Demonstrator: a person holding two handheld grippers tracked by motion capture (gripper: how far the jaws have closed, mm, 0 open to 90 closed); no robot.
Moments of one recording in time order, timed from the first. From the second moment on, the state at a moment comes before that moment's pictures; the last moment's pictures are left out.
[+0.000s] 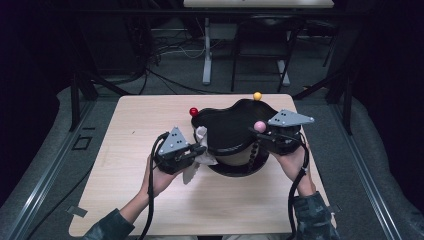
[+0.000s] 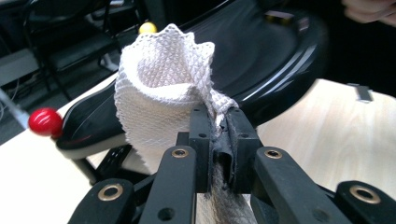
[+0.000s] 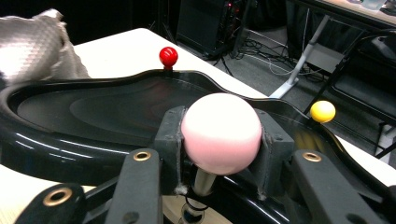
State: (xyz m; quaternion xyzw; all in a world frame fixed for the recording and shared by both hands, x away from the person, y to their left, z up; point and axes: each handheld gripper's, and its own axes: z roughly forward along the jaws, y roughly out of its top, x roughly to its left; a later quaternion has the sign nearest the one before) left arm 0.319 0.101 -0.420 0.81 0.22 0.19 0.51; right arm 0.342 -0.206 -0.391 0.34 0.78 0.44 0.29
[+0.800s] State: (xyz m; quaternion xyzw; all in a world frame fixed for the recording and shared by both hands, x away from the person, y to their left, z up) left arm 0.297 0.020 -0.389 0.83 0.15 0.18 0.50; right arm 0.341 -0.206 -0.392 0.34 0.78 0.44 0.29
